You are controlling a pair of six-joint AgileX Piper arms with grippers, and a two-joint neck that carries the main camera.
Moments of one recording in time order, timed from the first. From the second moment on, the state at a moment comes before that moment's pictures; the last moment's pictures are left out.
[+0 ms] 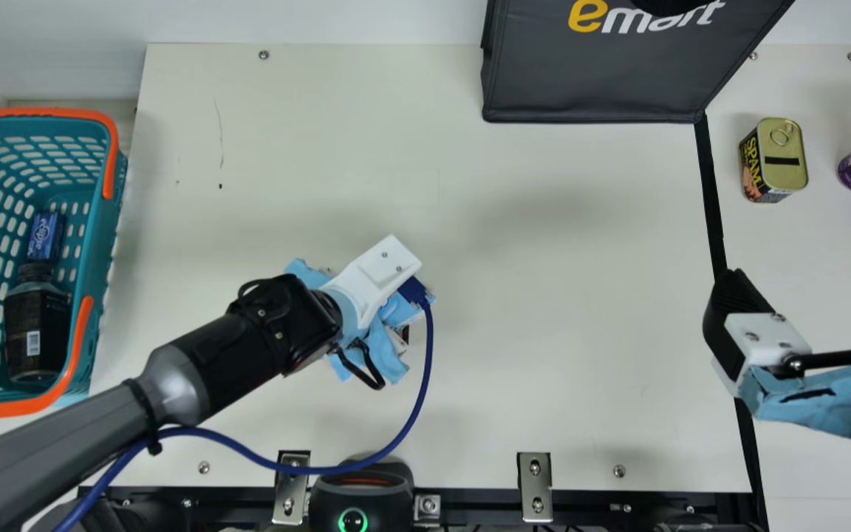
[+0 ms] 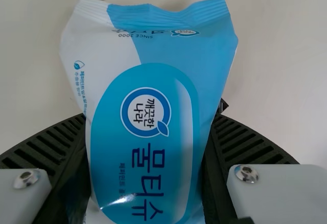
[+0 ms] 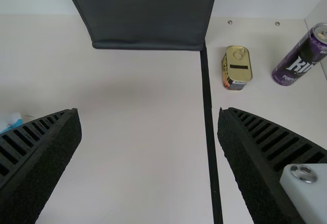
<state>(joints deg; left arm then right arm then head) -49.5 93.9 -55.3 5.1 40.5 -6.5 0.7 42.6 -69.8 -0.8 69.5 0.0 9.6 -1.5</state>
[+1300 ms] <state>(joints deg) -47.6 91.4 -52.4 1.1 30.5 -3.7 0.7 42.6 -69.8 -0.8 69.5 0.0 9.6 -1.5</state>
